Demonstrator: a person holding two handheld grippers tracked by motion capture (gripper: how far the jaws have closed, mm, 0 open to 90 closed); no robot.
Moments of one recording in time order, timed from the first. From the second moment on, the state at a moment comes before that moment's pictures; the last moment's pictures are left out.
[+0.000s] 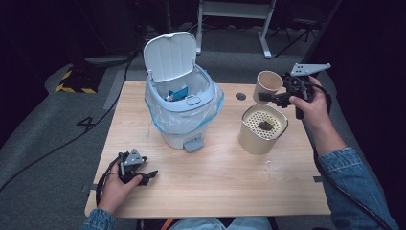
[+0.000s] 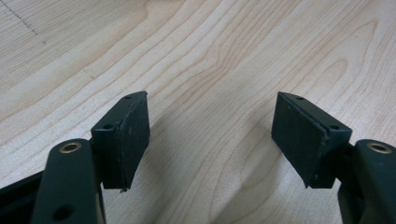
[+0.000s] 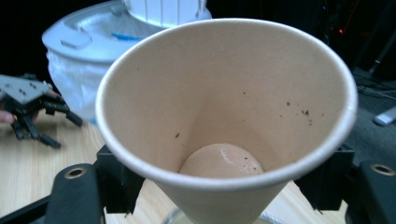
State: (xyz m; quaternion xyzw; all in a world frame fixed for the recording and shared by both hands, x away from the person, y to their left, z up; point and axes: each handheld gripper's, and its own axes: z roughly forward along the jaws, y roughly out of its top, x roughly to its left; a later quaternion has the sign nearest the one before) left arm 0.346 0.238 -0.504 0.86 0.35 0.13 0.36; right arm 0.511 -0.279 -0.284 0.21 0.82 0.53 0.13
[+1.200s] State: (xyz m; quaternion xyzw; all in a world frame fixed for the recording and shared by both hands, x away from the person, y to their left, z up) left arm 0.348 0.239 -0.504 0.86 0.34 0.13 0.36; right arm 0.539 -0.100 -0.265 0.16 0.79 0.59 0.10
